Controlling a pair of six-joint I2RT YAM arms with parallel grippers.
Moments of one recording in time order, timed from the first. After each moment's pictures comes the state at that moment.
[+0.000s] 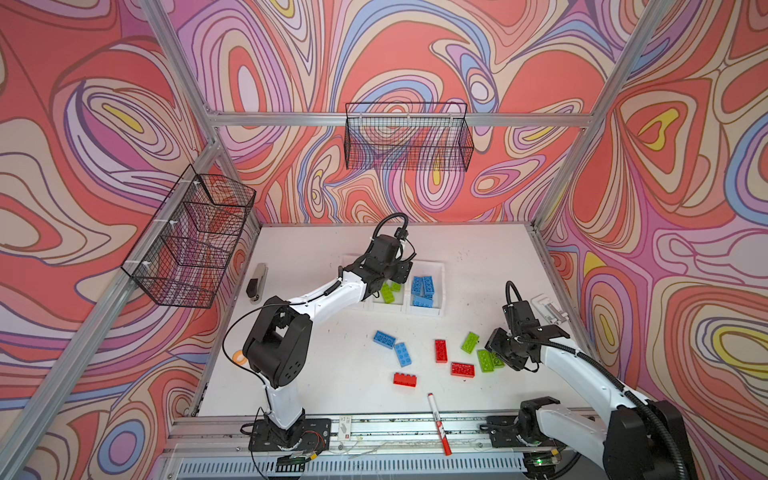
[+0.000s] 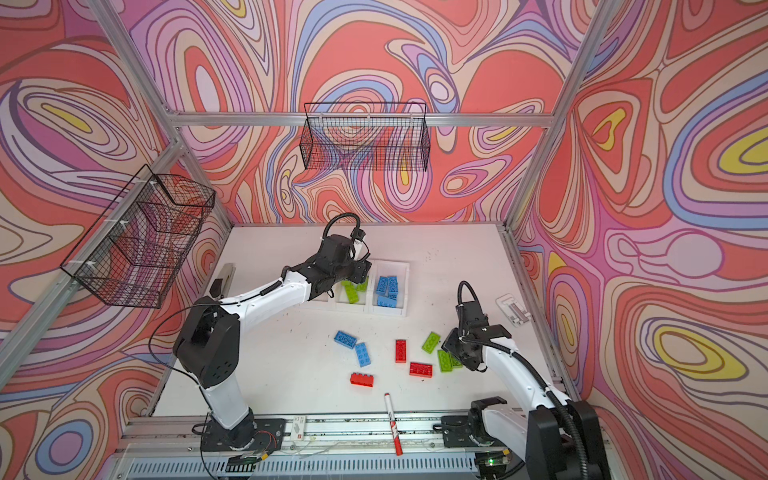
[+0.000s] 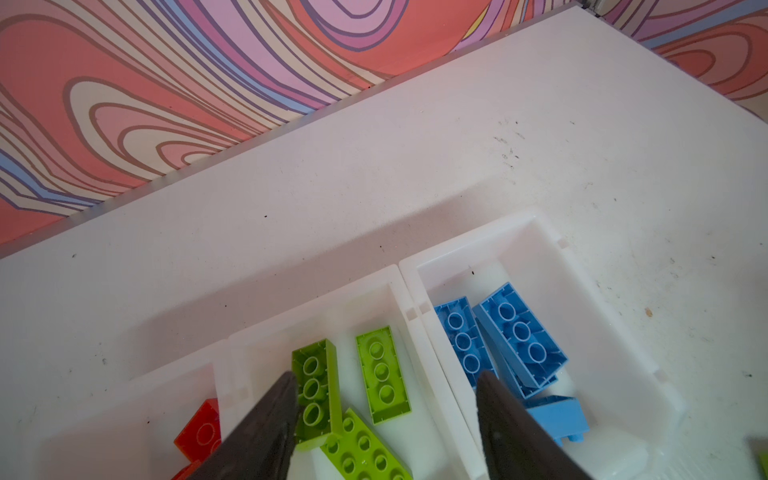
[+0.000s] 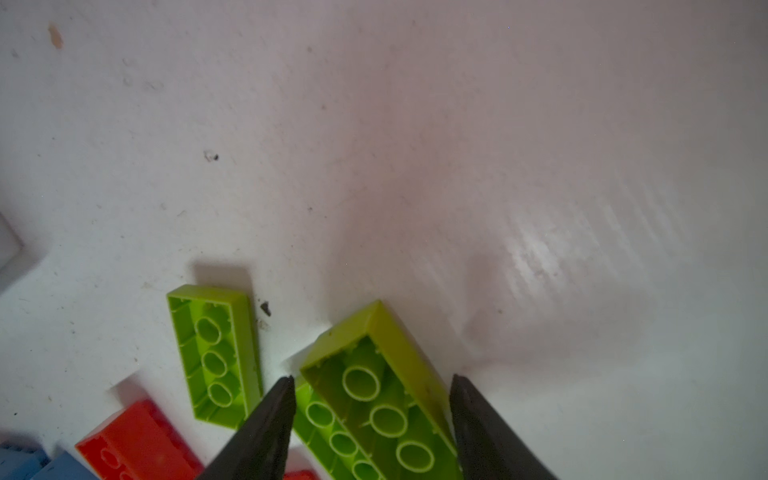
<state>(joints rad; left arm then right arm) -0.61 1.80 1.35 -0.15 -0.10 -0.06 0.13 1.10 0.53 -0.71 -0.05 0.79</state>
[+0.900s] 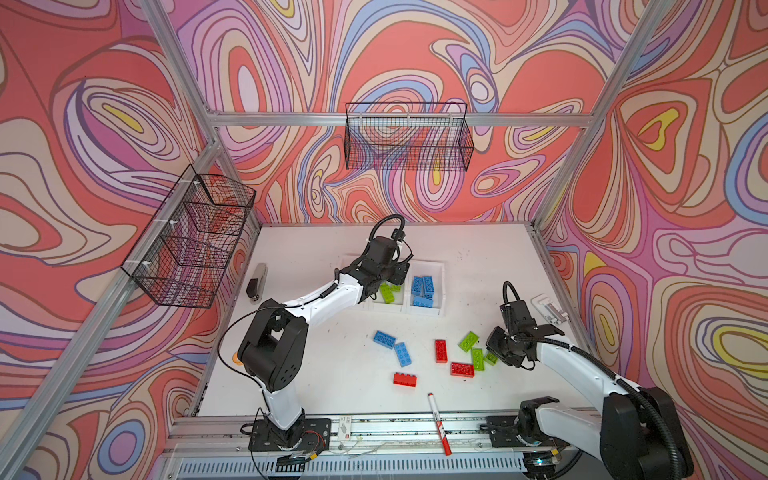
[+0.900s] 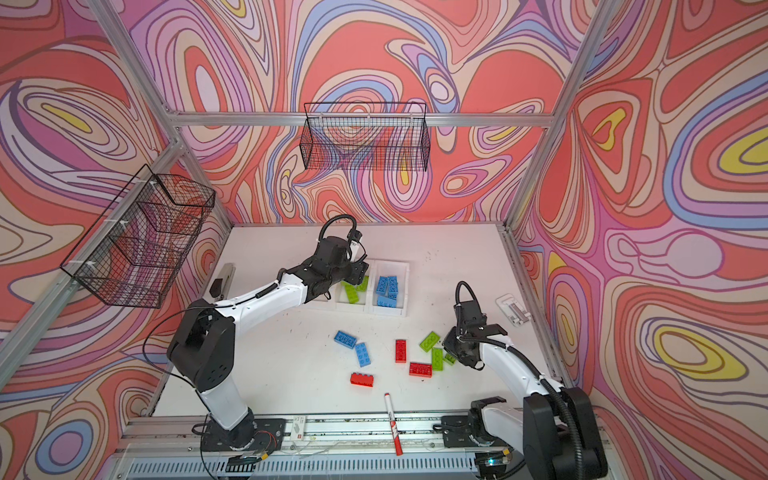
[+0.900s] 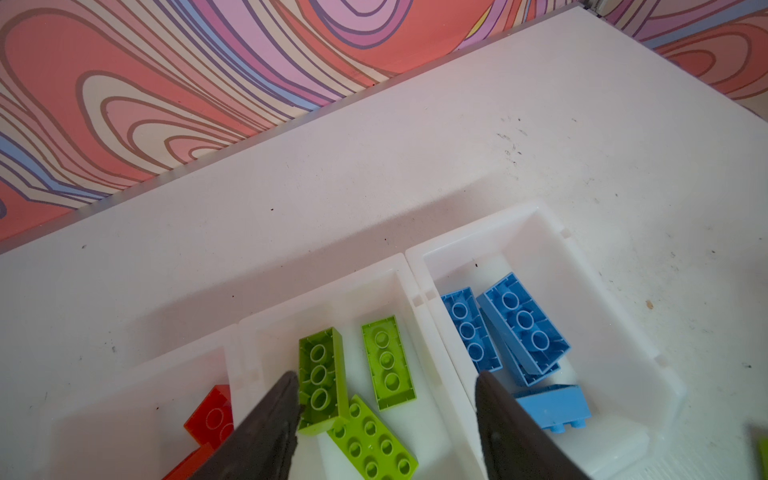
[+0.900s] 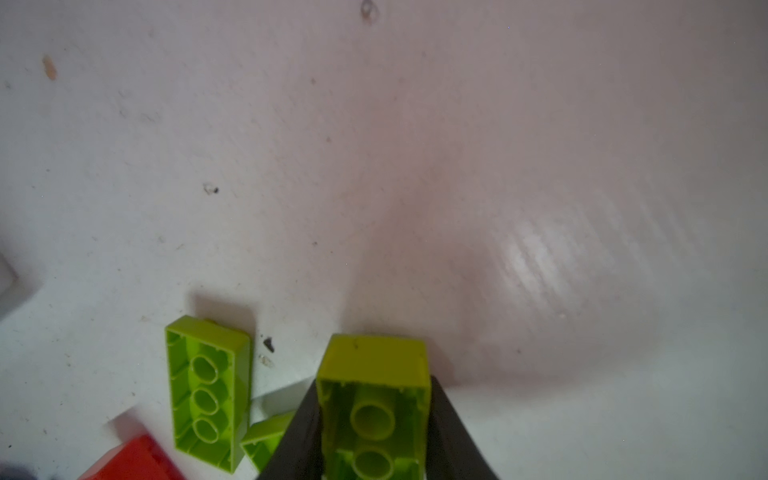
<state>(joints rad) -0.60 1.76 1.29 -0.14 -0.10 -0.06 0.14 1.15 0.55 -0.65 -0.02 0.79</state>
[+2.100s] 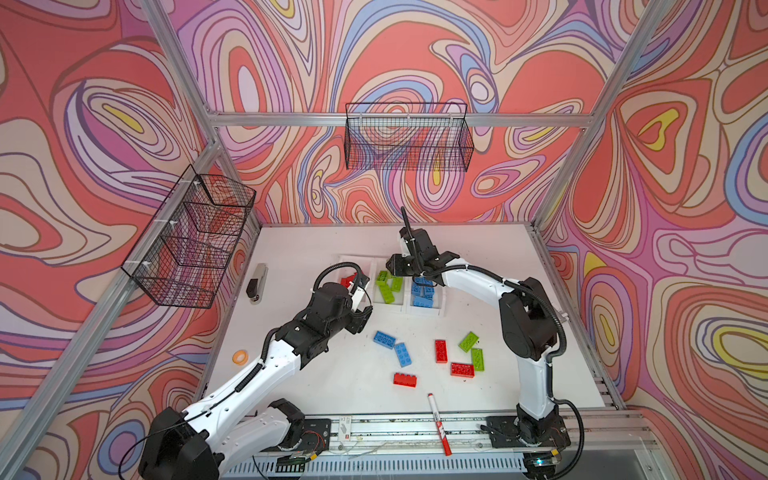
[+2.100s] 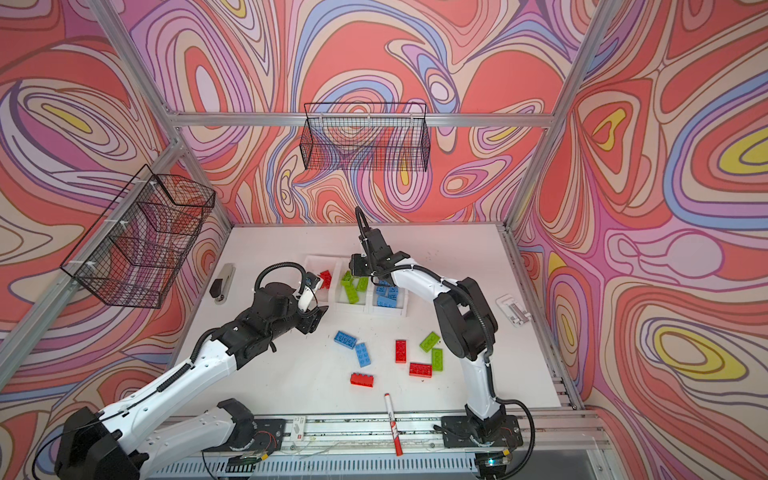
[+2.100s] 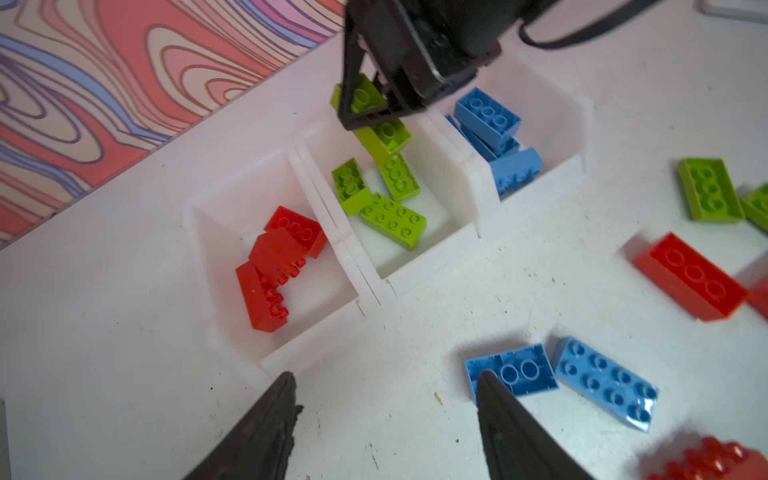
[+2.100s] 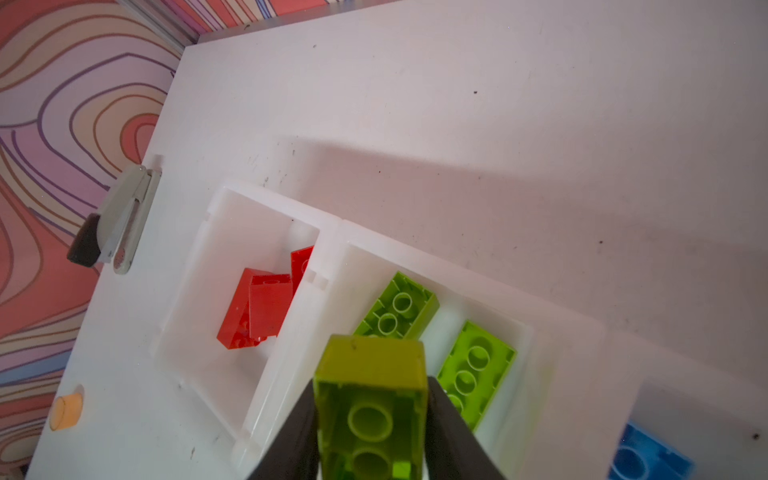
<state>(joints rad) -0.57 1.04 0.72 -0.35 -0.02 0.18 0.58 2.07 1.61 -0.27 -0.15 0.49</state>
